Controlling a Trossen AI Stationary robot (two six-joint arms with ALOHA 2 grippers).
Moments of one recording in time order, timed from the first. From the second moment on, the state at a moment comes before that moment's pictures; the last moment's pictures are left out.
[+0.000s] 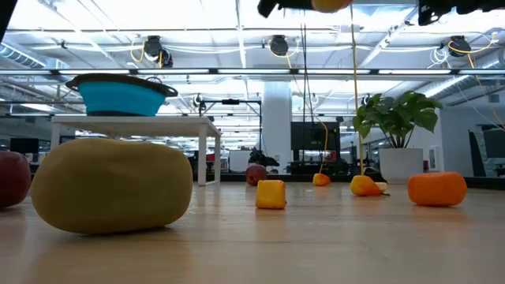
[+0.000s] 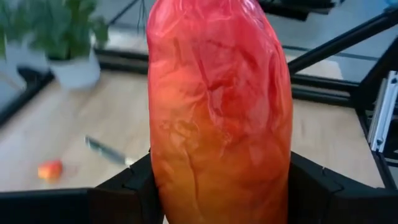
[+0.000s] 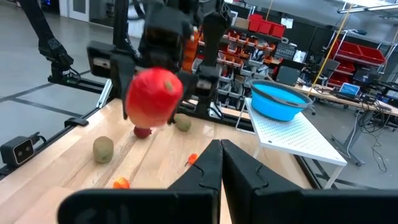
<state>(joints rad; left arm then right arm) -0.25 1.91 1.68 -0.25 -0.36 -0.21 -0.16 0.24 0.58 -0.37 -0.24 -0.23</state>
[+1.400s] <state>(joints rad) -0.12 1.91 1.68 0.59 0.48 -0.48 -0.16 0.24 0.58 -0.37 -0.24 -0.23</state>
